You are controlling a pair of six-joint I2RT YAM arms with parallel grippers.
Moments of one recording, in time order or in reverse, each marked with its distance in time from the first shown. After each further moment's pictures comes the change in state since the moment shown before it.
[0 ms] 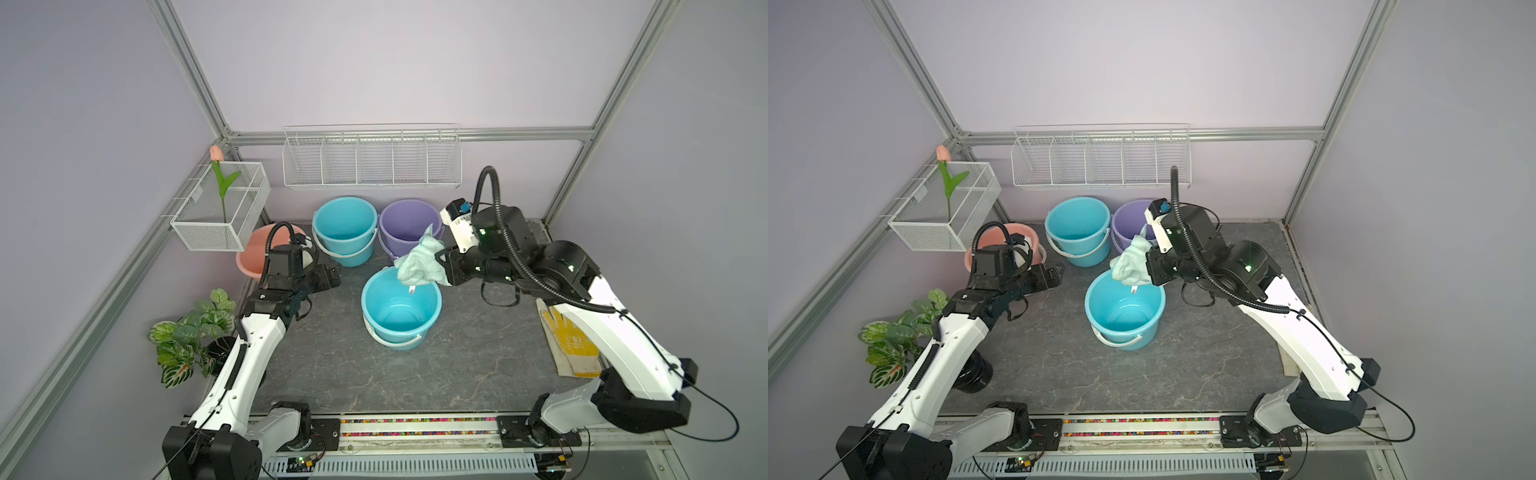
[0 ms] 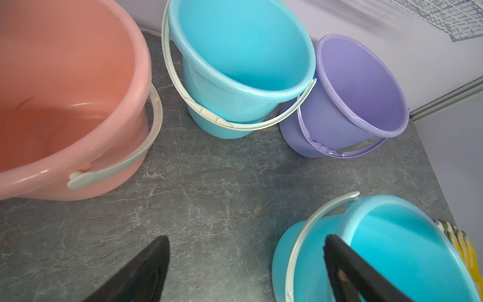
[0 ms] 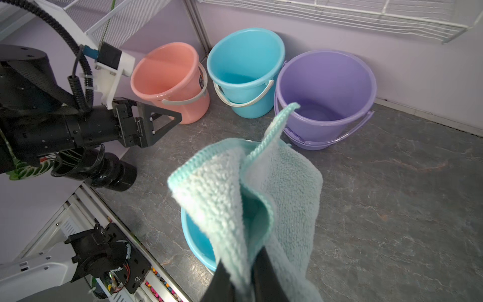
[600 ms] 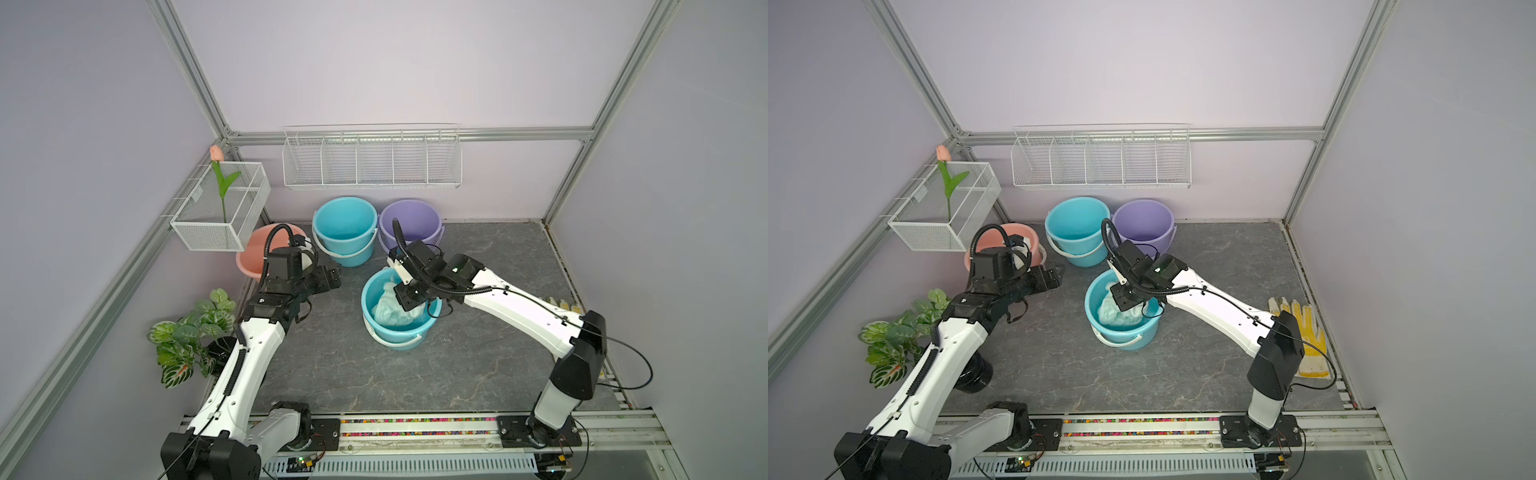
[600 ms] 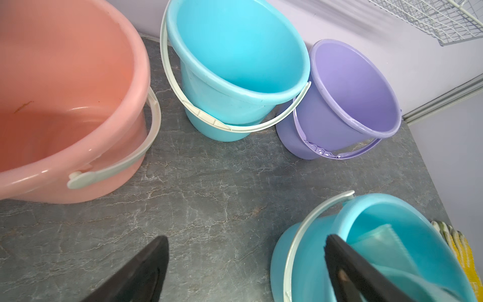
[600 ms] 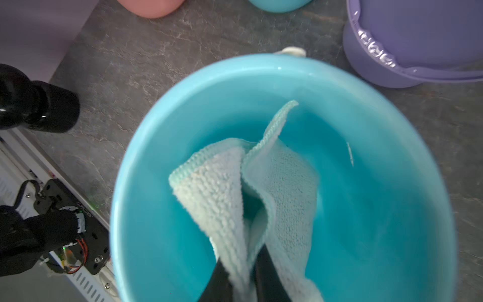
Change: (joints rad) left arm -0.001 -0.029 -0.020 0.013 -0.003 0.002; right arm 0.022 0.259 -0.349 0.236 -0.110 0.009
